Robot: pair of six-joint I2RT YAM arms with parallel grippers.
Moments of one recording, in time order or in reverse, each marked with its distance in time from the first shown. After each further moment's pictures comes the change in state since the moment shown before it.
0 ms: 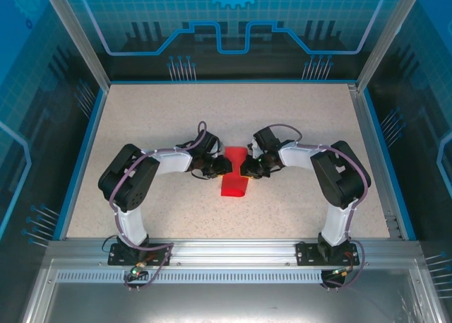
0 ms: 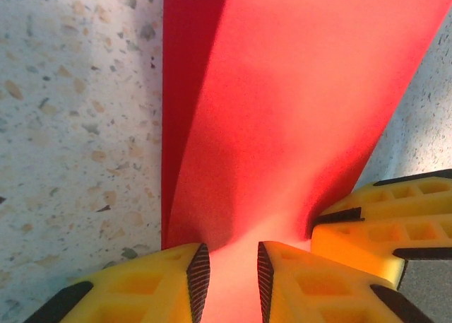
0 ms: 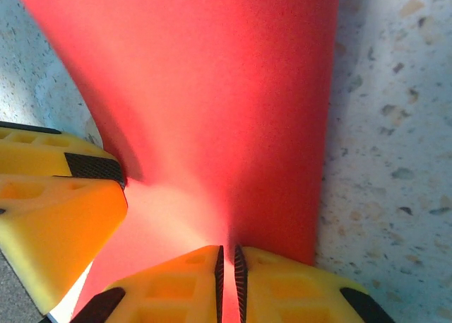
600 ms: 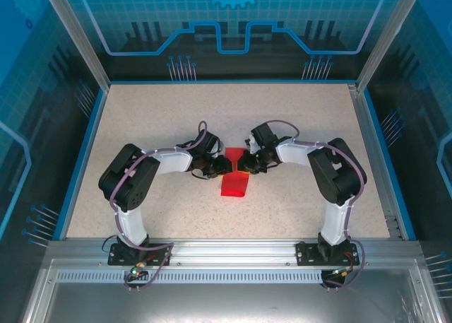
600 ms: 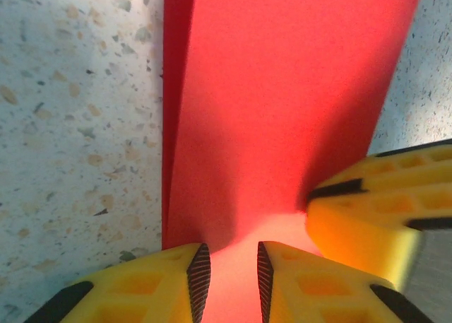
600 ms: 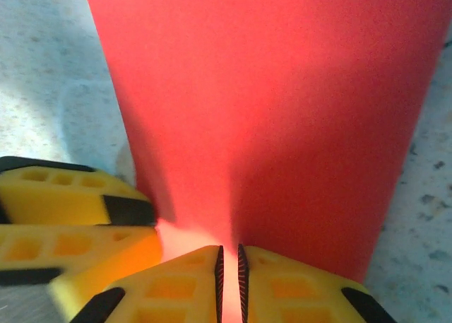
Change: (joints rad) left arm -0.001 0.003 0.003 -0.003 0.000 0.015; right arm -0.002 0.055 0.068 0.014 -0.011 0.011
